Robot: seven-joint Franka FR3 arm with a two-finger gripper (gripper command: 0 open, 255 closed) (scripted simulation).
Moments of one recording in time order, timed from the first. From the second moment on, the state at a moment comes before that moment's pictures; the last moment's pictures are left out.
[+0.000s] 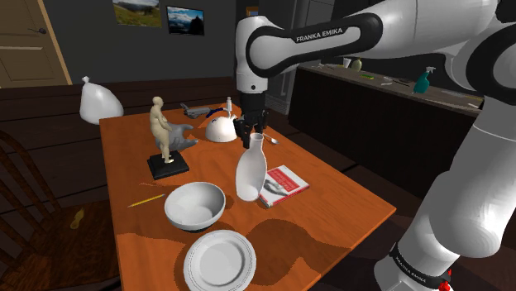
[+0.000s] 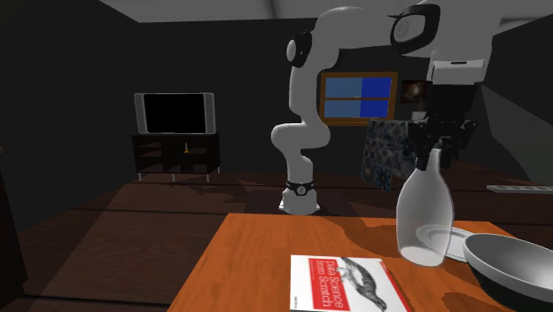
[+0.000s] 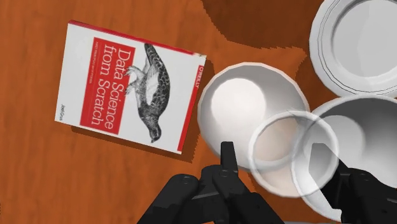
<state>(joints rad) 0.20 0.06 0.22 -1.82 0.03 1.77 0.23</state>
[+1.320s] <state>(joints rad) 0.20 0.08 0.22 -1.93 0.02 1.90 0.23</state>
